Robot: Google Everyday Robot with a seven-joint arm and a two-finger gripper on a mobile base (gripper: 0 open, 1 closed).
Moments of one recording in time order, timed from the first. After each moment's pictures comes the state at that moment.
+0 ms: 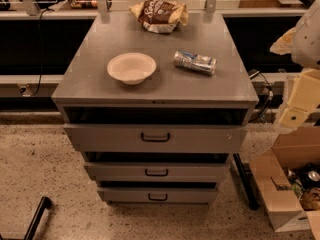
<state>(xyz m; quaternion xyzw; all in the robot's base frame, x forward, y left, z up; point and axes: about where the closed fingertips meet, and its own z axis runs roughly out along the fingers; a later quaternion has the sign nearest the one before) 0.438 -0.217 0.976 -0.60 0.78 -0.03 0.16</state>
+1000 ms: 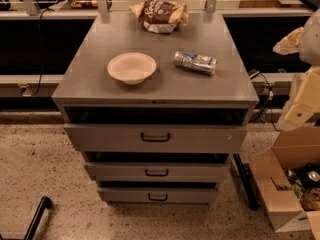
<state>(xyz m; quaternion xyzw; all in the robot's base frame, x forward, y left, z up) 0.450 -0.228 0.972 -0.61 0.78 -0.01 0.18</state>
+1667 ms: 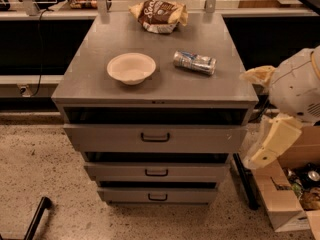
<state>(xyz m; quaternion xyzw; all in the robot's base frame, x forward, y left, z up) 0.407 -0.158 0.932 -0.63 0.72 0.06 0.27</state>
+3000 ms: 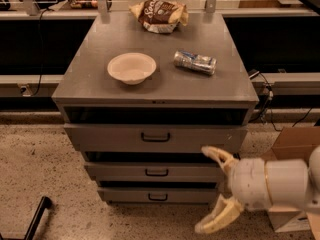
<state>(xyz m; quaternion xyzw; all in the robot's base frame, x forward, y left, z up) 0.365 -0.093 0.761 -0.56 0.67 0.28 0.41</state>
